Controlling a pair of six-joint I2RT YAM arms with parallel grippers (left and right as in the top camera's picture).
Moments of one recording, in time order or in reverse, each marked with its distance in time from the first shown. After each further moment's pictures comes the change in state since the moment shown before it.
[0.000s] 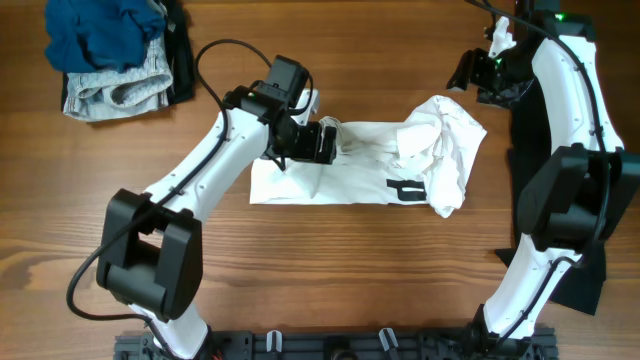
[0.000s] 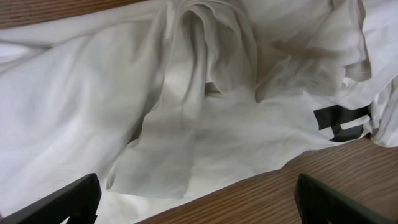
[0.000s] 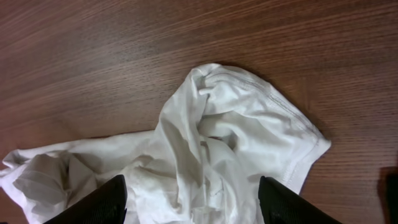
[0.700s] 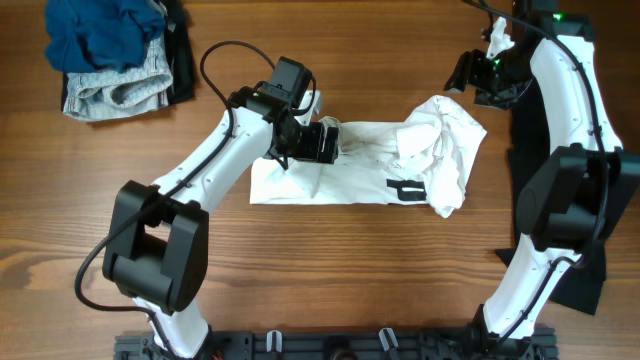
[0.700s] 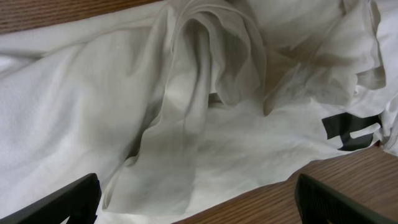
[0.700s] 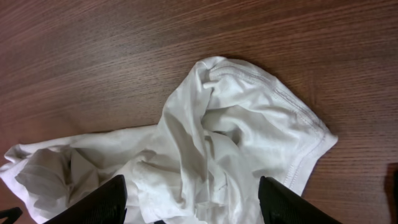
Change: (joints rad) left arm -0.003 0.037 0.000 0.035 0.000 0.000; right arm 0.006 0.000 0.000 -0.014 -0.006 -0.002
